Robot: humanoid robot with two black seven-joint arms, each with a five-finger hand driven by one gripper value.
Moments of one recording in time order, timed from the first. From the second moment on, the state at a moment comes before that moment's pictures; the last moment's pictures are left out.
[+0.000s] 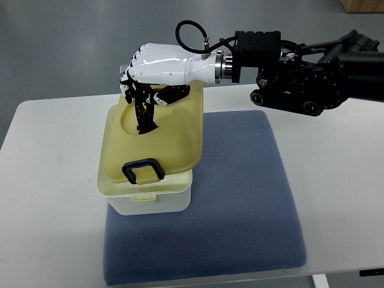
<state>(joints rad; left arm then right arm) -0.02 0.00 0.00 -0.26 0.10 0.01 0.13 1.61 -0.20 -0.35 0.99 -1.19 -0.37 0.61</state>
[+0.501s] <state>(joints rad) -0.02 0.00 0.00 -0.26 0.10 0.01 0.13 1.56 -0.48 -0.35 1.01 -1.21 -0.37 0.61</state>
